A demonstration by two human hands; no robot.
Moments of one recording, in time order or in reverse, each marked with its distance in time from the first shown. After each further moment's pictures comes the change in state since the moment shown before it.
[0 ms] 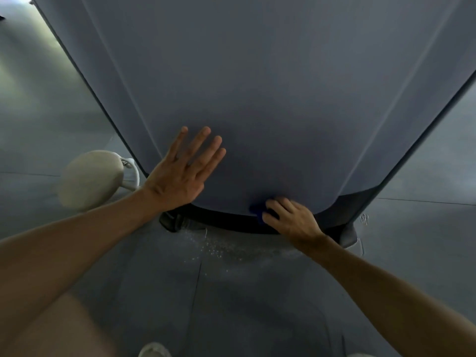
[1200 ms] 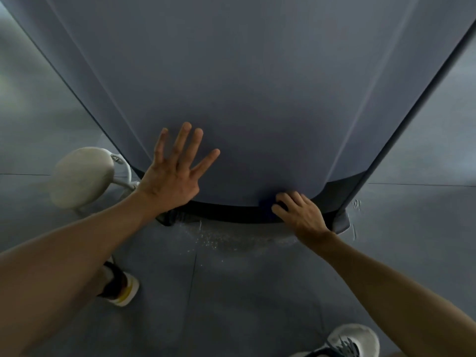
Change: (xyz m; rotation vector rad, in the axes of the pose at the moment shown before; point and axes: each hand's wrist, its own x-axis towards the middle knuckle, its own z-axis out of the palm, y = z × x) left_hand -0.002 0.030 0.010 -0.053 -0.085 -0.094; right_hand -0.046 0.014 -0.009 0.001 -0.236 0.148
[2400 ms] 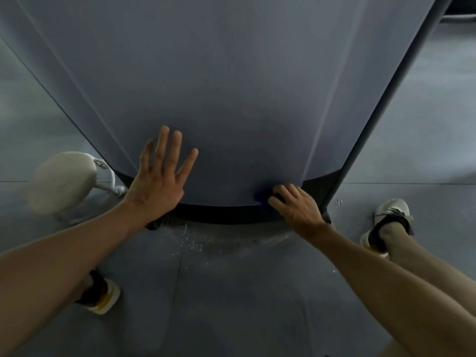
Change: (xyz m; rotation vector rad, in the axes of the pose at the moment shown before) left_hand 0.002 0.027 -0.019 -0.077 -0.128 -0.103; right_hand -0.019 0.031 -0.020 -0.071 0.066 0.025
